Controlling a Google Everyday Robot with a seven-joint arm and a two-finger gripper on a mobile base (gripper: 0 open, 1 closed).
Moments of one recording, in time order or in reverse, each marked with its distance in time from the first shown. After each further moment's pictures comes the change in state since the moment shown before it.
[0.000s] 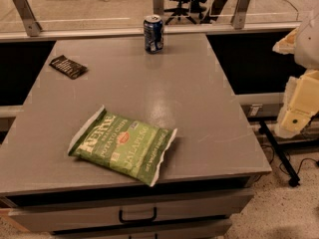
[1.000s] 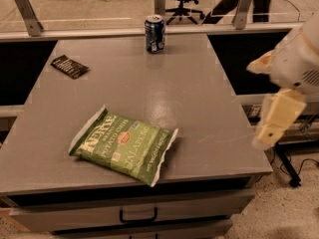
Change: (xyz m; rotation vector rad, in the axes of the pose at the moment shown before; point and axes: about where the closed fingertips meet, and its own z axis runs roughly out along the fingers) arm -0.021 0.015 0.044 -0.101 -0.124 -0.041
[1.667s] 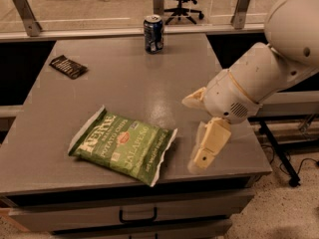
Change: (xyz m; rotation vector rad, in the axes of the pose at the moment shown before) arm -0.091 0.053 0.091 -0.279 -0.307 -0.044
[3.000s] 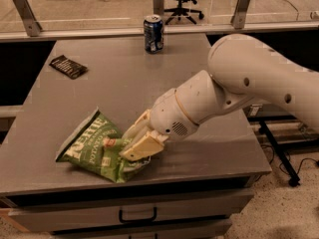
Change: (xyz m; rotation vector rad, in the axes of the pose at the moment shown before) arm -0.083 0.015 0.089 -0.063 -0.234 -0.022
